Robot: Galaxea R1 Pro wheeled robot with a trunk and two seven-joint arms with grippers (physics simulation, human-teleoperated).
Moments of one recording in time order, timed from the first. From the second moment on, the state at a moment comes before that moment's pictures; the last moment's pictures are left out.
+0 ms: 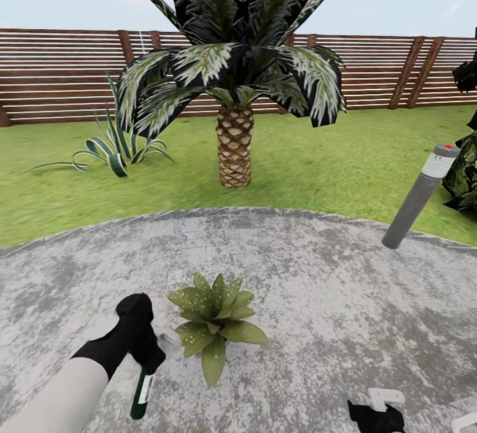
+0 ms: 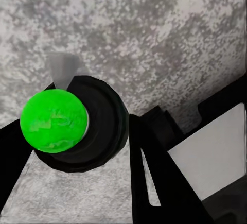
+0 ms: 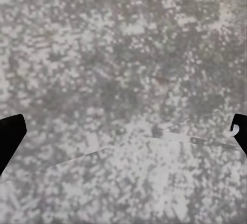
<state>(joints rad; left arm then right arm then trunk) -0.67 0.09 -0.18 -0.81 -1.14 0.99 -1.36 -0.50 -0.17 0.50 -0.03 -0.55 -0.28 -0.05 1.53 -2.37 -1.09</state>
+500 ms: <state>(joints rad) -0.78 0.04 -0.19 -0.74 -1.26 0.99 -1.52 -0.50 -0.18 0.50 -0.03 -0.55 -0.28 -0.05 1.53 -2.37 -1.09</state>
